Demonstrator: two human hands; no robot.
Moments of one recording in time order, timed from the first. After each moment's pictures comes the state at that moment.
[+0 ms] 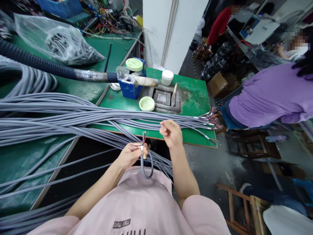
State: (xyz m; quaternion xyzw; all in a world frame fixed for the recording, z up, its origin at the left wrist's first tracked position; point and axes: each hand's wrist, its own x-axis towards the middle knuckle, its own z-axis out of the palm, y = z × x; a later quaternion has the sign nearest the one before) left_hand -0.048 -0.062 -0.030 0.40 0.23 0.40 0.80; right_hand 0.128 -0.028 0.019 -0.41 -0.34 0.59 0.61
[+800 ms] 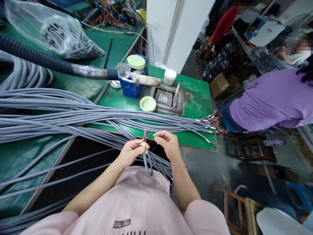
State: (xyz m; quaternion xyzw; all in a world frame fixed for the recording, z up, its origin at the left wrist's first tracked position) left_hand -0.041 -0.053 -0.029 0.40 0.28 0.43 0.76; right_hand 0.129 -0.051 0.002 -0.52 -0.45 0.50 0.52
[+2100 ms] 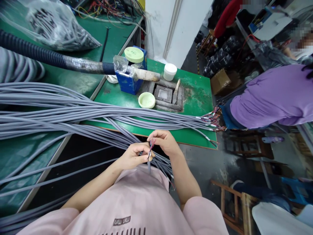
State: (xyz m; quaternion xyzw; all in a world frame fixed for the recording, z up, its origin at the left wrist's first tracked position) left_hand -0.039 -0.058 -0.020 0.59 0.23 0.37 0.68; right_hand 0.131 -0.041 0.010 -0.43 -0.44 0.67 0.42
